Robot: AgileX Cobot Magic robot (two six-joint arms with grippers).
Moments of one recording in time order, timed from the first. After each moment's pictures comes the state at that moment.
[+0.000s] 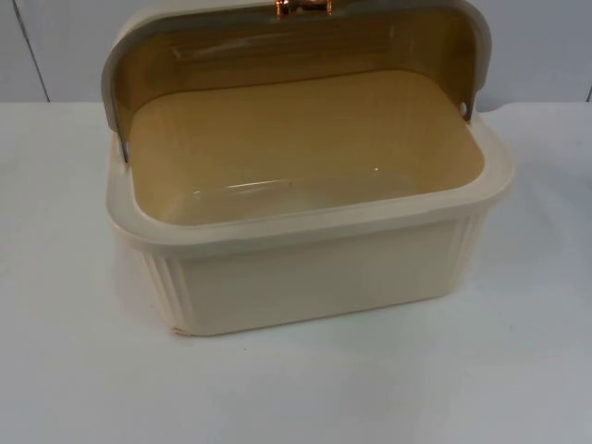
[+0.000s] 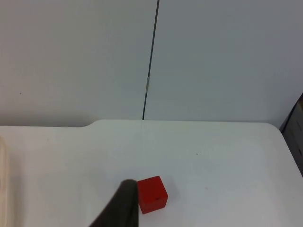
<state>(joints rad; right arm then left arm) 0.08 0.86 -1.22 -0.31 0.88 0.14 -0.06 1.32 -1.44 0.03 0.51 -0.05</state>
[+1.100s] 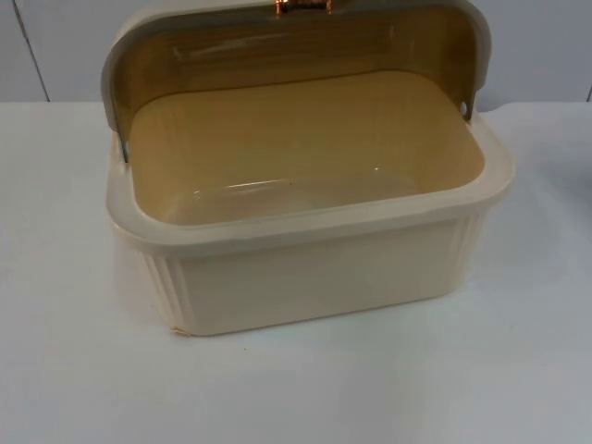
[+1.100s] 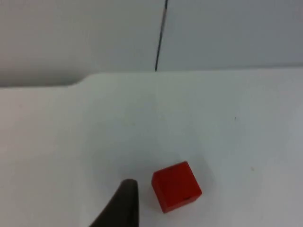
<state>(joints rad) 0.00 1.44 -1.22 -0.33 0.56 0.27 -0.06 1.32 -1.44 0.03 0.65 0.05</state>
